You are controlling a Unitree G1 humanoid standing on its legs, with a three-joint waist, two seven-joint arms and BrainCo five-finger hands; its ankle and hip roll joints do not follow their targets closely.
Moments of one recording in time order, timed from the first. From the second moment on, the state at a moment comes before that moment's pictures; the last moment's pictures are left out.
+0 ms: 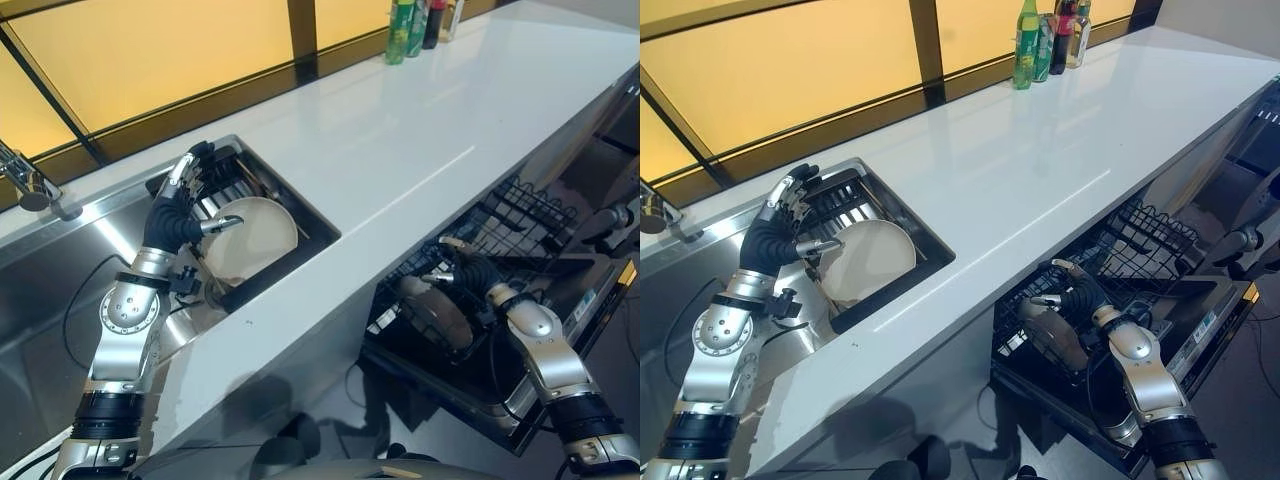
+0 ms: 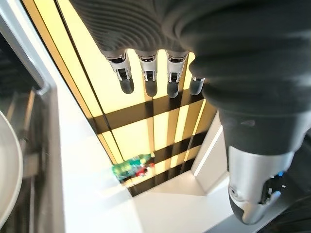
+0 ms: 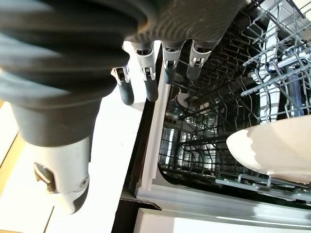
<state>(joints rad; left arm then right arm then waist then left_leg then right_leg) -0.12 0.54 0.10 -0.06 -0.25 -0.25 -0.13 -0.11 -0.55 0.04 0.12 0.11 0.00 0.25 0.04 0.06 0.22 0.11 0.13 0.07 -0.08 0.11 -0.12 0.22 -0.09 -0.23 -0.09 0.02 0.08</state>
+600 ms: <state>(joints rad) -0.08 0.65 0.09 0.13 -0.13 -0.05 -0.14 -0.11 -0.60 0.02 0.04 0.14 -0.02 0.23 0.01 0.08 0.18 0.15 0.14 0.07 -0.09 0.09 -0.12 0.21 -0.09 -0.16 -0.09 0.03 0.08</state>
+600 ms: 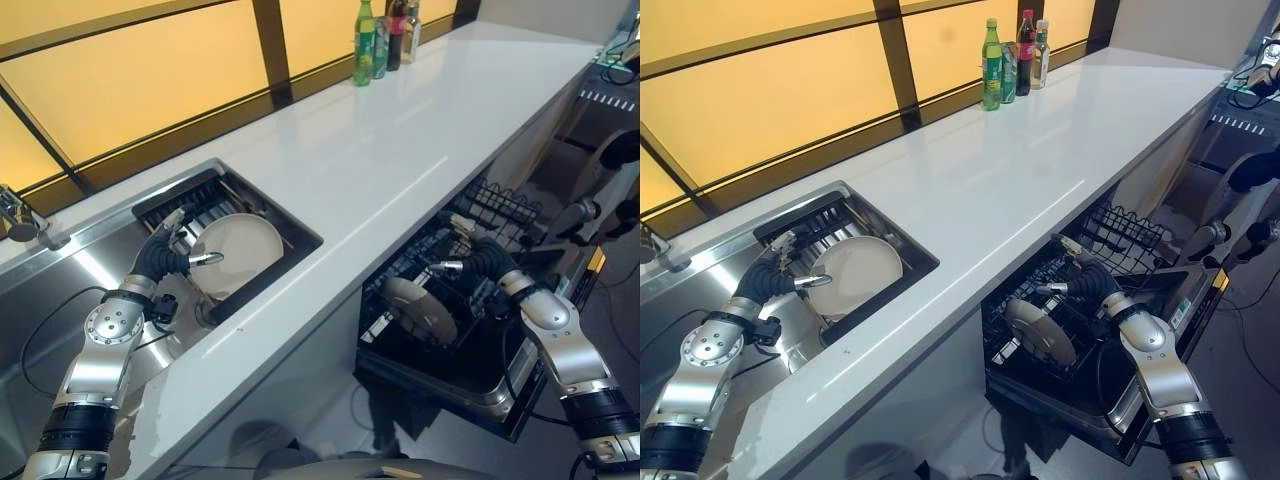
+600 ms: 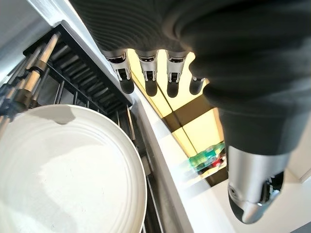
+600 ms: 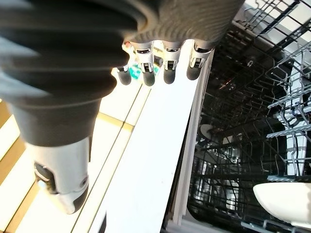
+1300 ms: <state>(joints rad) -0.20 0.72 0.01 0.31 0.06 0.02 -0.02 -0.06 -0.62 0.00 0.03 0.19 0.00 0.19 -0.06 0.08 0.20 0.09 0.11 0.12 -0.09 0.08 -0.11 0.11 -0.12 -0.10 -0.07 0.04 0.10</state>
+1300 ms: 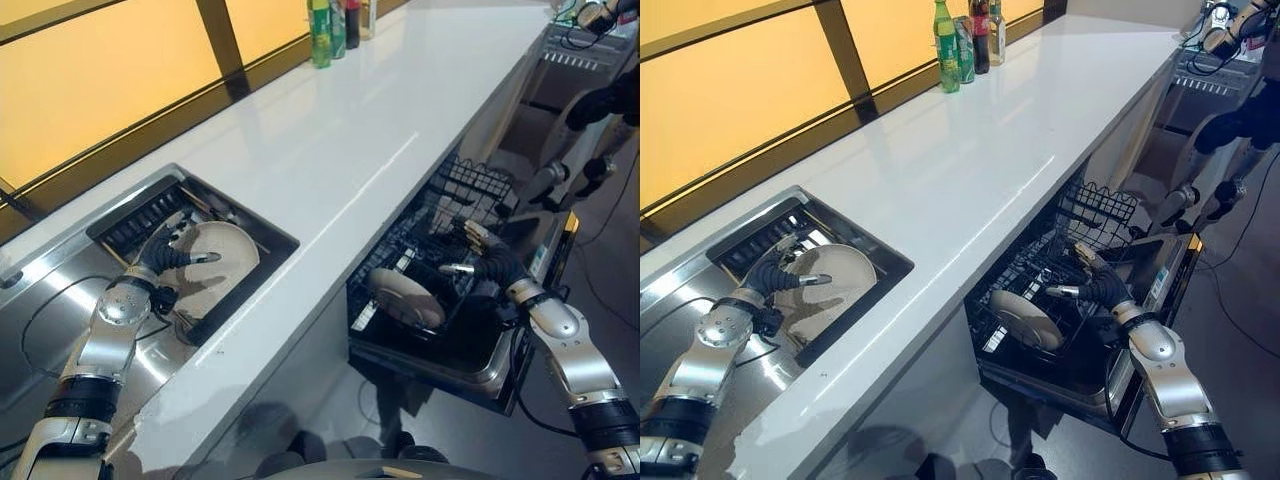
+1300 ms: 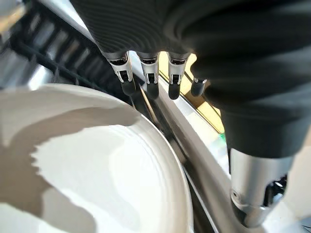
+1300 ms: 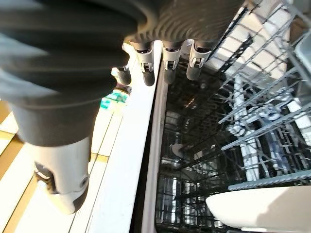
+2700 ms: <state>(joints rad) -0.54 0.86 -0.17 0.63 0.14 0.17 -0.18 -0.16 -0.69 0.03 0.02 0.23 0.01 0.18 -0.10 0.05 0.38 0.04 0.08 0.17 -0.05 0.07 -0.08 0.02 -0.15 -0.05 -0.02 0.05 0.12</state>
